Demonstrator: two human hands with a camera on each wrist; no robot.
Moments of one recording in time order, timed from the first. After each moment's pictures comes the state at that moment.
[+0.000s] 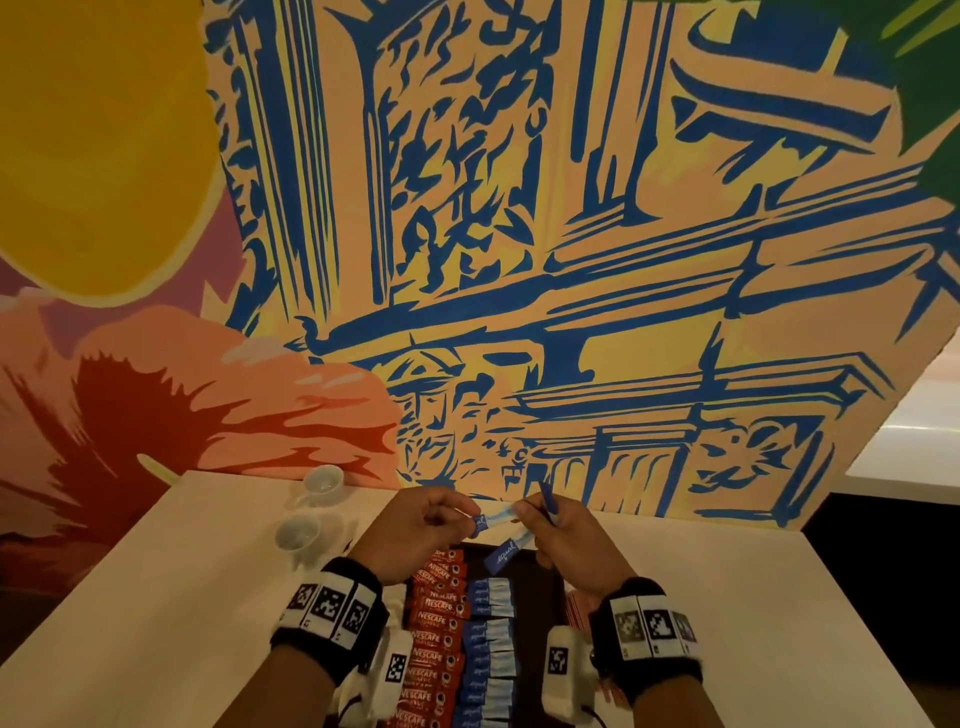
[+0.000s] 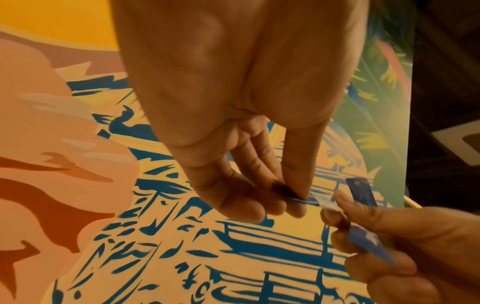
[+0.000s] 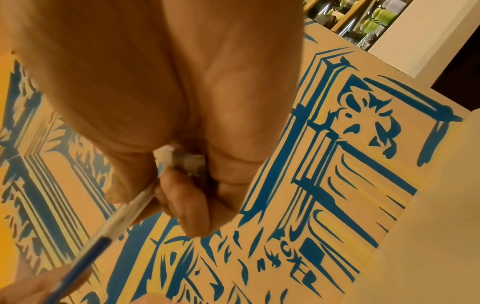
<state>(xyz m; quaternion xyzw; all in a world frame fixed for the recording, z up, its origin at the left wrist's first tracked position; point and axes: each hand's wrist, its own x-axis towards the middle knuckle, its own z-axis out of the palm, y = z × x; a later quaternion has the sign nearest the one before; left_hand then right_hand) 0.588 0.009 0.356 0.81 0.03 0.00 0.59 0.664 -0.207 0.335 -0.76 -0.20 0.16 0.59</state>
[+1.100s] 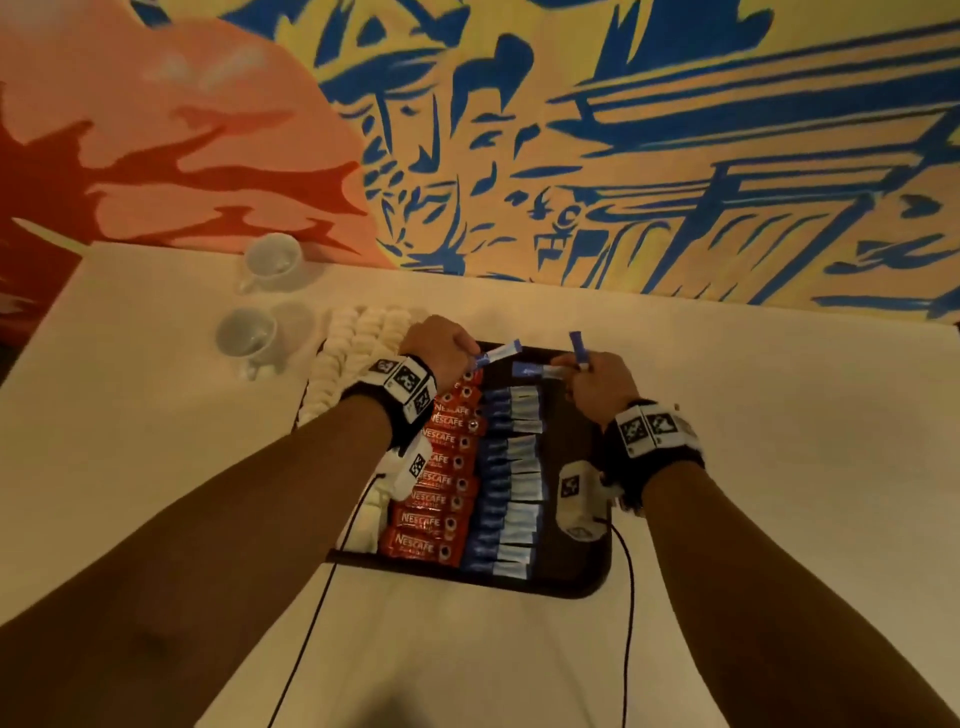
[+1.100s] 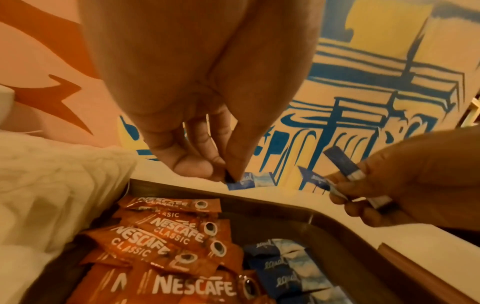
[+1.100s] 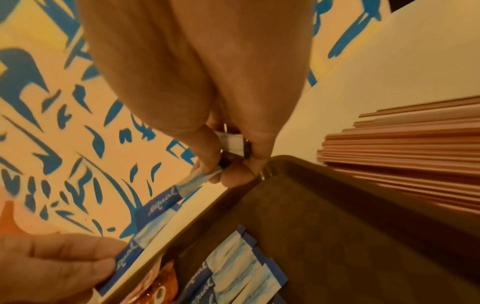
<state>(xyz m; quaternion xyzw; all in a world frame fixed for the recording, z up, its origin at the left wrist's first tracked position) 0.746 0.035 0.136 0.89 0.21 -0.15 0.37 0.780 -0.182 0.125 -0.87 0.01 0.27 0.42</state>
